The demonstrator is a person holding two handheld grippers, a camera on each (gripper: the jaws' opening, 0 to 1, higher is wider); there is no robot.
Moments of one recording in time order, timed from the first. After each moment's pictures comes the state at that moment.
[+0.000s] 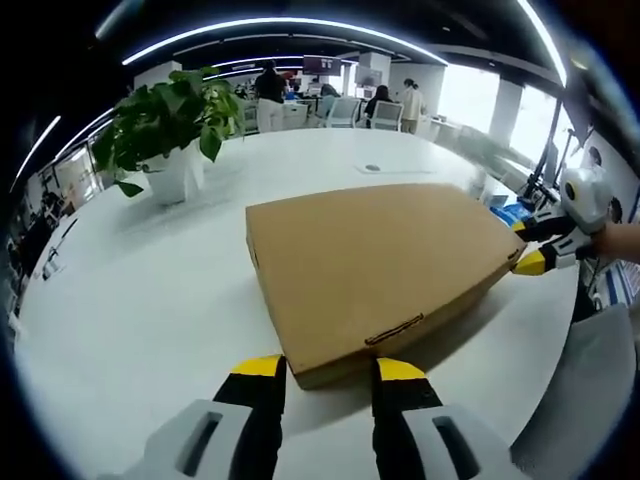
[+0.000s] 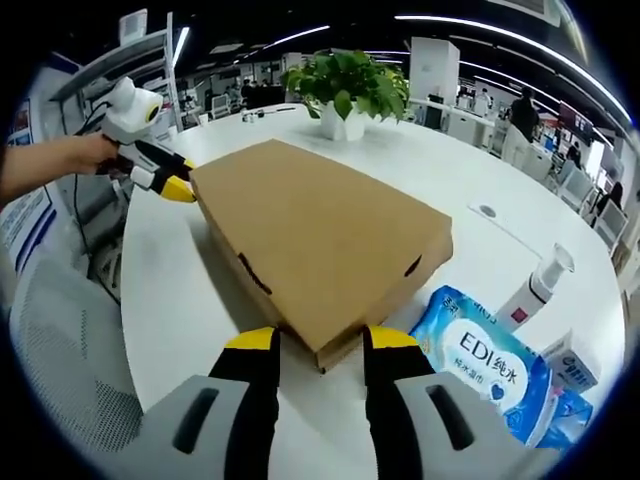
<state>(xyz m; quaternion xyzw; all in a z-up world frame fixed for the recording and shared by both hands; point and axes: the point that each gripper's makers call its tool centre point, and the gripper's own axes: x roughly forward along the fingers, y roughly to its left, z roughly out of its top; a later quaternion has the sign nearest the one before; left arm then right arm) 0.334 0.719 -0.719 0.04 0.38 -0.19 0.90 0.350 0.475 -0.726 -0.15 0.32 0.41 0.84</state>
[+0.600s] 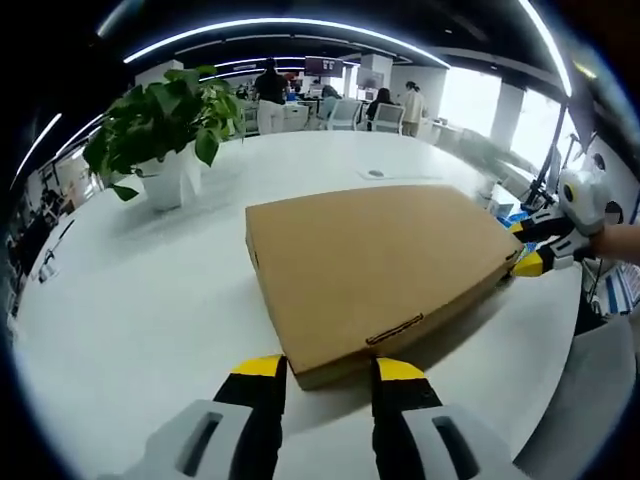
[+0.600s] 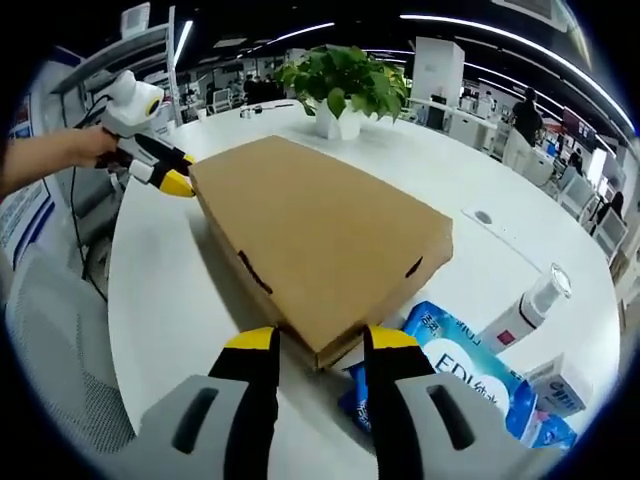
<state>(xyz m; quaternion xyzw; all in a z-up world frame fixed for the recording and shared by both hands) 0.354 0.712 -0.719 0.04 0.38 -0.19 0.90 0.372 0.468 -0.727 -0.16 0.32 0.41 0.84</state>
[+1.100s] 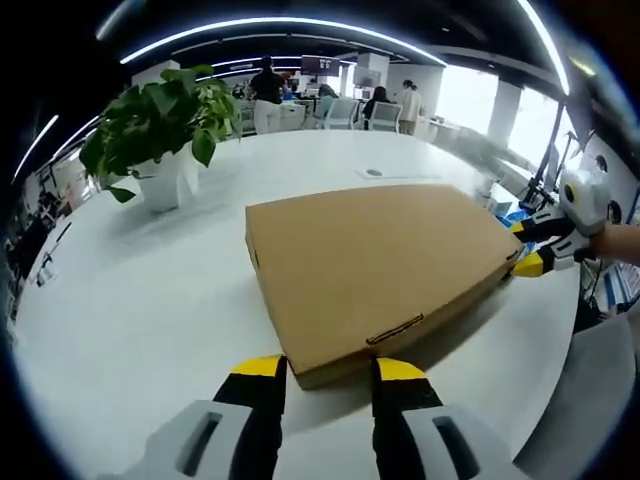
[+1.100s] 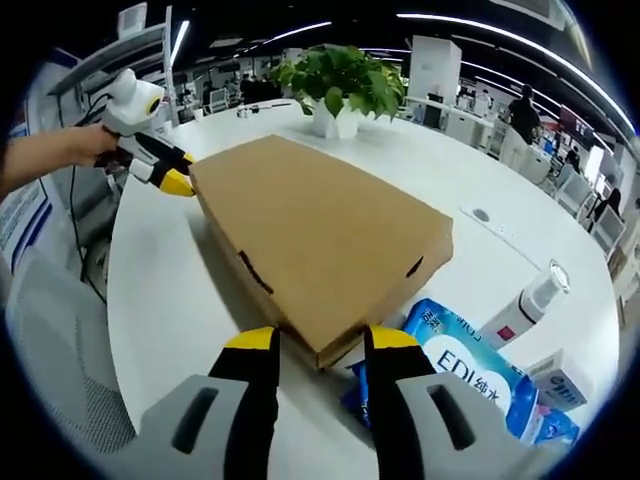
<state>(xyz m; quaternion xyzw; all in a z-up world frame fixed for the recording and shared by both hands) 0.355 0.713 -0.718 0.04 0.38 -0.20 0.90 0.370 0.469 -0.727 -0.16 0.32 0.40 0.84</state>
